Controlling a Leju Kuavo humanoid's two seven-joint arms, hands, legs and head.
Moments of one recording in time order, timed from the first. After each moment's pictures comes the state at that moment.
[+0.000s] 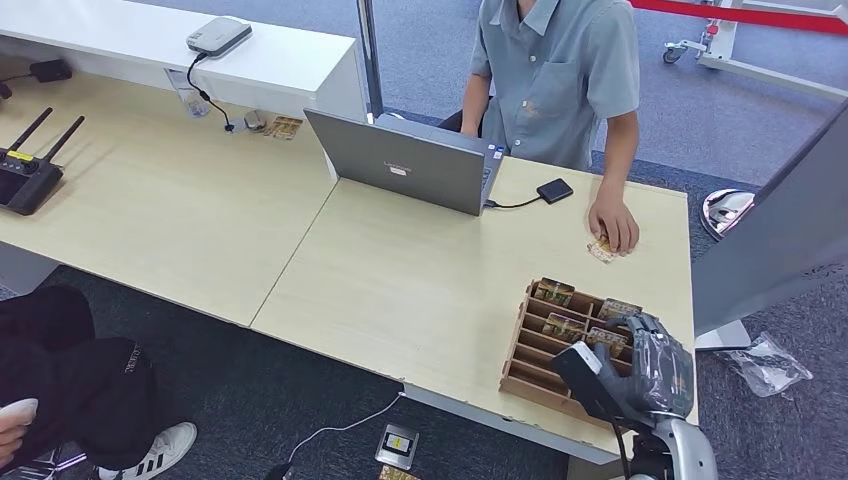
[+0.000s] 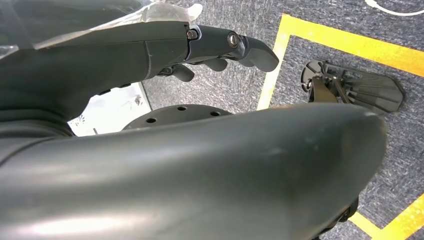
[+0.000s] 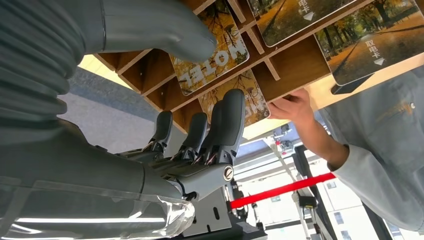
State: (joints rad) left arm -0.12 0.10 -0.94 -0.22 1.26 0.35 0.18; right arm -0.18 -0.22 0.45 -1.14 0.93 -0.48 0.18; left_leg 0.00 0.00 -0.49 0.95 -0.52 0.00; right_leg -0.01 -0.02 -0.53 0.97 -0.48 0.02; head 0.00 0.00
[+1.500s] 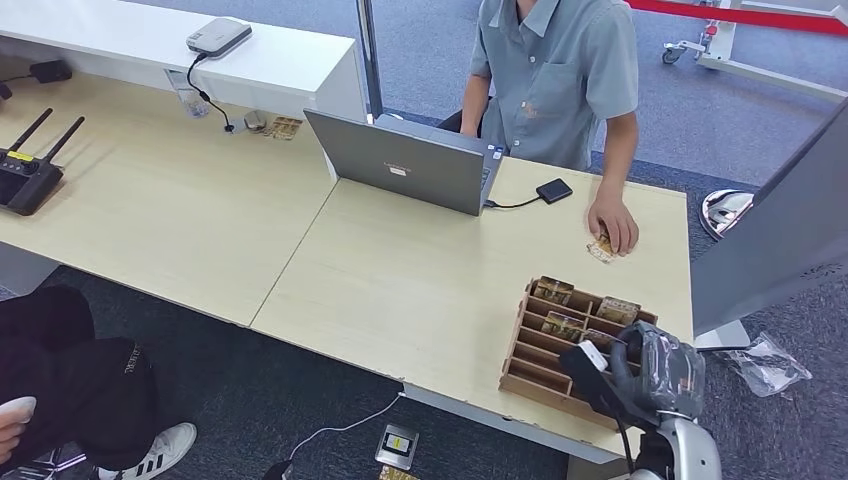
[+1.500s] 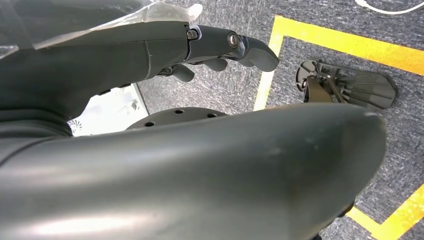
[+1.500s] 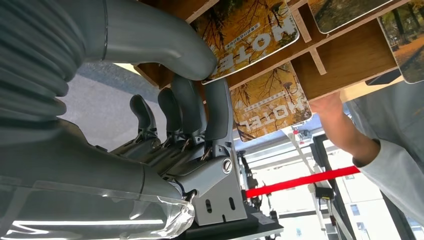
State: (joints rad) left arm -0.12 0.11 -0.95 -0.21 1.25 0.33 0.18; right arm -0.16 -0.19 0.41 -1.12 1.02 -0.49 0.19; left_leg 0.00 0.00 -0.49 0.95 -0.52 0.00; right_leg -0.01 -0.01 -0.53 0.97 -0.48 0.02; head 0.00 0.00
